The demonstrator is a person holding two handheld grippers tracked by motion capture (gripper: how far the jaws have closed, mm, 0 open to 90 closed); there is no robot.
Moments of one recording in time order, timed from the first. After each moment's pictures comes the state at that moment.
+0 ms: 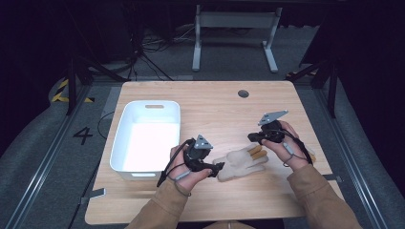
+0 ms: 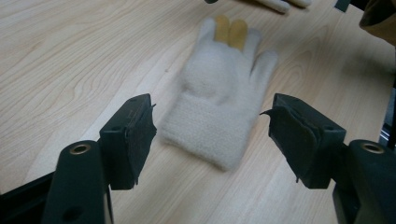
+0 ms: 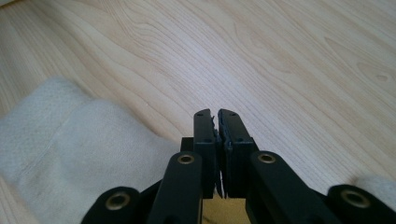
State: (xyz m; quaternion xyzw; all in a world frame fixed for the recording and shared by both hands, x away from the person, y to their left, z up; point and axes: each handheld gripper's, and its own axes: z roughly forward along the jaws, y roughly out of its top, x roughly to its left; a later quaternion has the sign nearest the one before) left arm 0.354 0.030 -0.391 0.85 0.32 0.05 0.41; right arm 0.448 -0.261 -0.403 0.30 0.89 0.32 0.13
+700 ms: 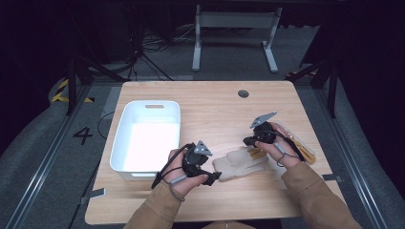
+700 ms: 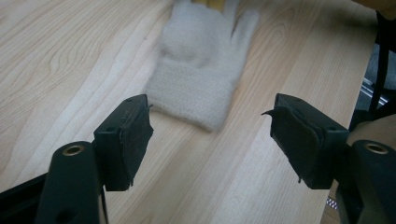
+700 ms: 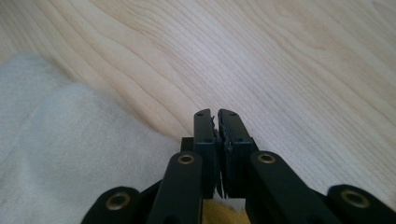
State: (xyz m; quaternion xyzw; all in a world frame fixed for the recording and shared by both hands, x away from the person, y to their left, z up) left arm 0.343 0.035 -0.391 0.88 0.29 0.03 0.37; right arm 0.463 -0.248 -0.429 0.30 0.91 0.28 0.10
